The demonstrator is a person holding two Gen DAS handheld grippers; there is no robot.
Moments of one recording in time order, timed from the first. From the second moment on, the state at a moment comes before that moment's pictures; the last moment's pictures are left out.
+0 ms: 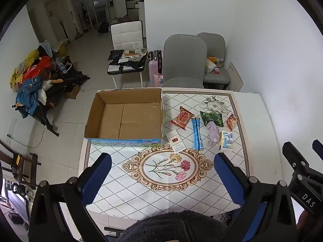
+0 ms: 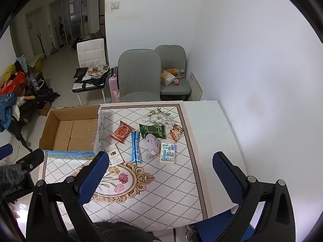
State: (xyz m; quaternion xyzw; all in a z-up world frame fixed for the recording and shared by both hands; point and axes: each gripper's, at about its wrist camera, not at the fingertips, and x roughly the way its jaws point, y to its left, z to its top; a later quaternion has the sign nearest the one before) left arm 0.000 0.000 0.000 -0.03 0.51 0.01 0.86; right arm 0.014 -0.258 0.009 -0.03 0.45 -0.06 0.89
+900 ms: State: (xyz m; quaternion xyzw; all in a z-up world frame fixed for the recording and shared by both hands) left arm -0.003 -0.003 0.003 -0.02 0.51 0.02 0.86; right arm 0.013 -0.259 0.014 -0.04 0.44 -0.06 0.90
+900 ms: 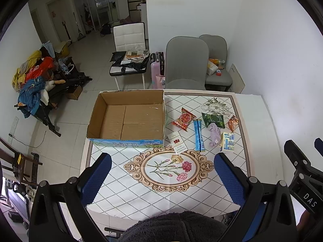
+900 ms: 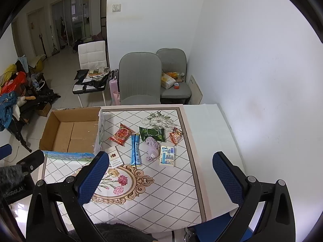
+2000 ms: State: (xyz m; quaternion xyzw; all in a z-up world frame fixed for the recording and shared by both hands) left arm -0.005 -0.005 0.009 -0.02 0.50 0.03 0.87; right arm 0.008 -0.257 0.022 -0.04 0.42 -0.04 0.90
